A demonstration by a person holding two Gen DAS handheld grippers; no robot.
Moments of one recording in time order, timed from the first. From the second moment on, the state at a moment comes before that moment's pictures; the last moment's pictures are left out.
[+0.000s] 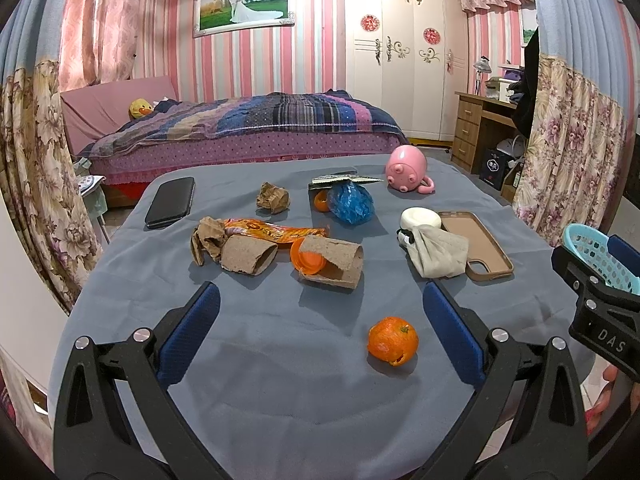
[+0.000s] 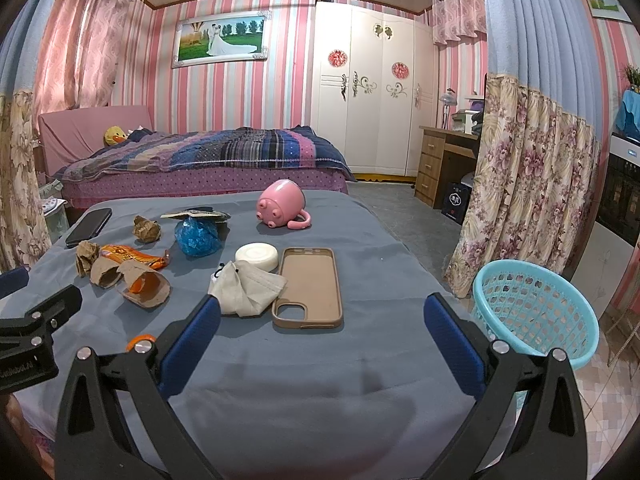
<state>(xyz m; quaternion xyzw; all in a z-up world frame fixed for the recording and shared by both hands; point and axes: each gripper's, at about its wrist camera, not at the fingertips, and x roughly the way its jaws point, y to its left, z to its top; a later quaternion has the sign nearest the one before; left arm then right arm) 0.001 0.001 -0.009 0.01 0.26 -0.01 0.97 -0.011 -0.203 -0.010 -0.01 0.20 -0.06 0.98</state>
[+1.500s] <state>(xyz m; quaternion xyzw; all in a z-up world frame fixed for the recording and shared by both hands) 0.004 0.013 -0.003 0.03 0.26 0.01 0.97 -0.008 -0.211 -0.016 0.00 0.23 -0.08 0.97</state>
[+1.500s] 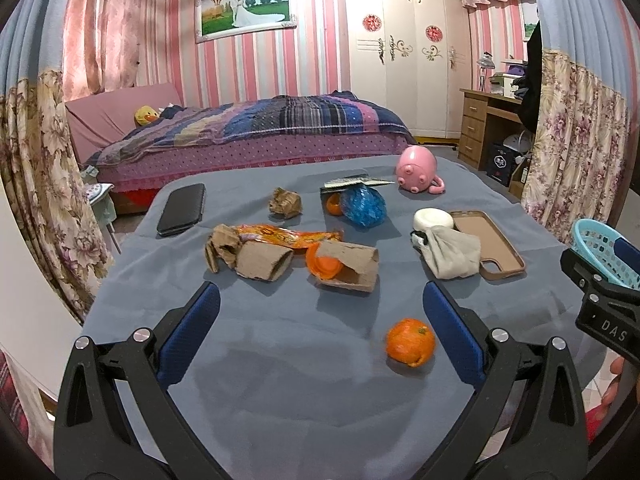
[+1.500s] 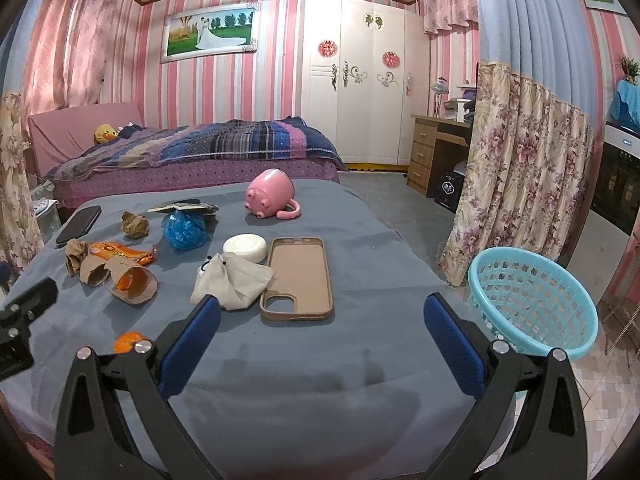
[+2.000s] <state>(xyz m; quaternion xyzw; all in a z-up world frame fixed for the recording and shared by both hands) 0.038 0.089 -0.018 -0.01 0.28 0.08 0.96 0.023 -0.227 -0.028 0.01 0.24 -0.10 0.97</state>
